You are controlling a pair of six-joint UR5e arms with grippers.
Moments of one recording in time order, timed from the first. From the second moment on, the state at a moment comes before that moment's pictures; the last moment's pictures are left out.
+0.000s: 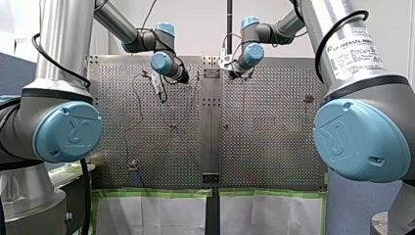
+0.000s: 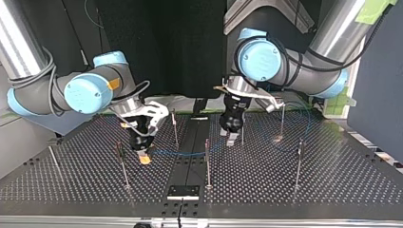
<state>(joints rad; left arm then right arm) -0.31 -1.68 -1.69 -2.92 -1.66 -1.89 2.13 -1.14 1.17 0.04 1.54 1.69</state>
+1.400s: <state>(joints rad) -0.56 -1.71 -1.54 -2.94 -1.82 -1.80 2.10 -1.16 1.17 0.08 1.56 1.69</state>
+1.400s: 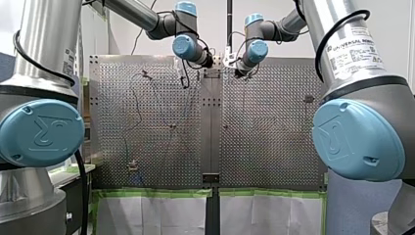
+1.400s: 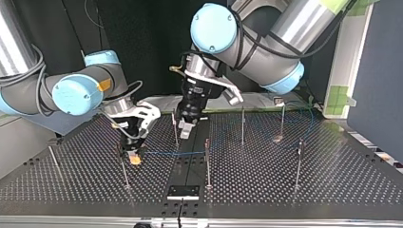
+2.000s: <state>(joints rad) -0.57 -1.87 -1.39 -2.99 -1.87 -1.79 2.10 -1.16 1.17 0.08 1.56 1.69</state>
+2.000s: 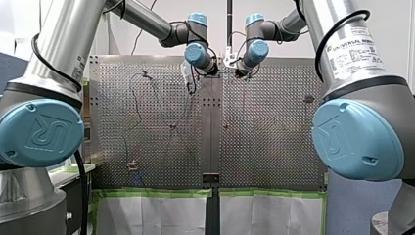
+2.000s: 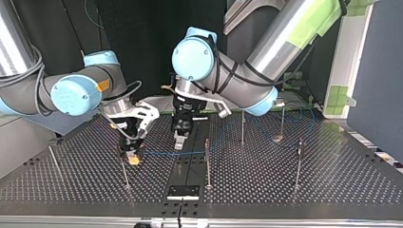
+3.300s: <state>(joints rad) -0.53 -2.07 -1.17 -3.00 -1.97 -1.78 2.09 -1.16 1.17 0.08 1.56 1.69</state>
